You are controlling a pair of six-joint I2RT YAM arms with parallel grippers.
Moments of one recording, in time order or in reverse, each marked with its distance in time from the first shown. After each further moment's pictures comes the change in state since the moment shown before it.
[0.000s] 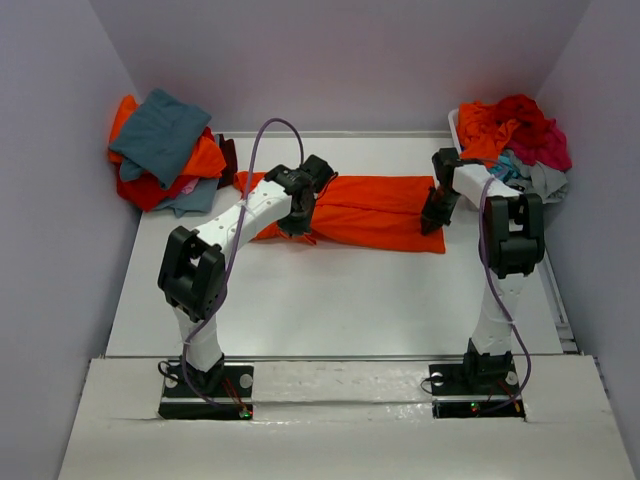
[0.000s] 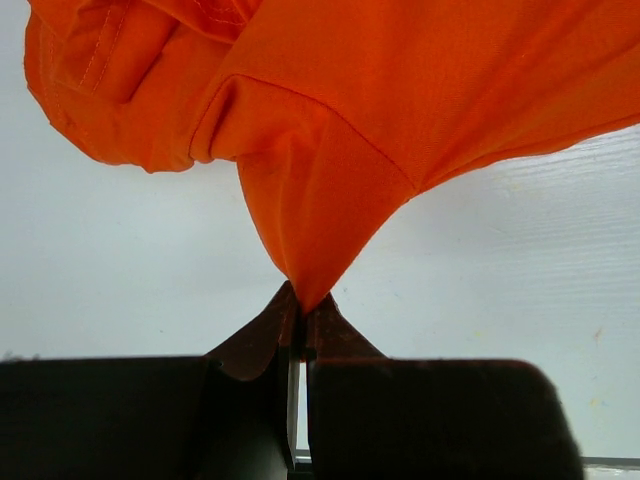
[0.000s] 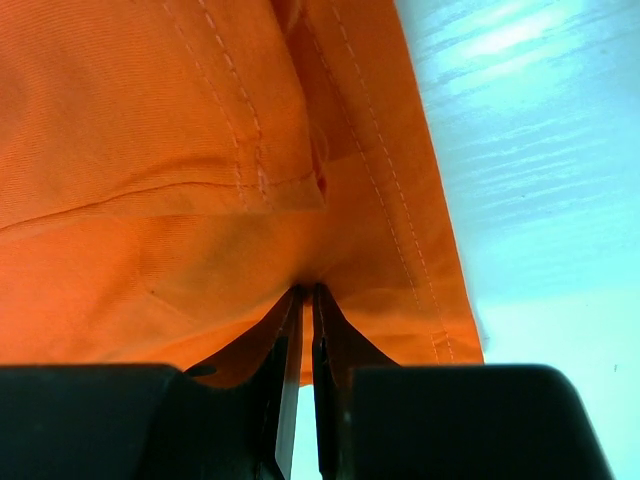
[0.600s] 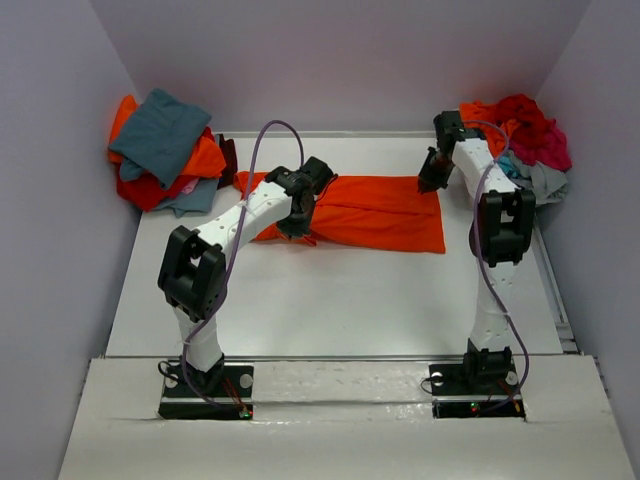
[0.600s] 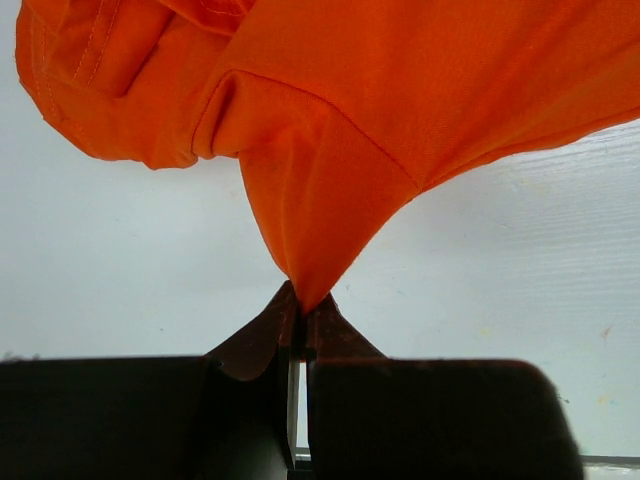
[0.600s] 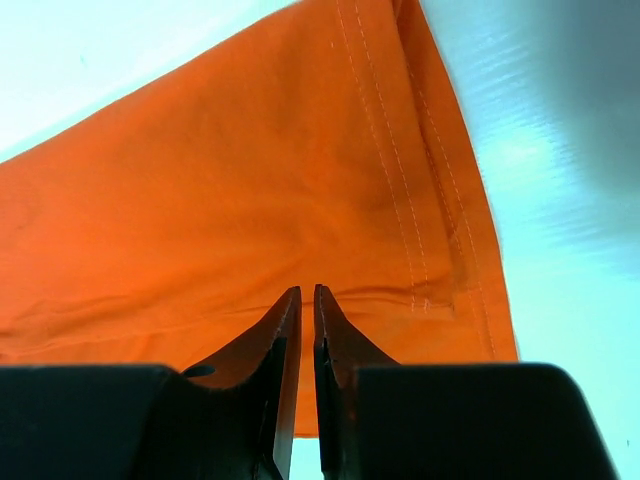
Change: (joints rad) left arm 0.000 0.000 -0.018 0.002 0.004 0.007; right arm 0.000 0.155 0.454 -0.069 -0.001 0.003
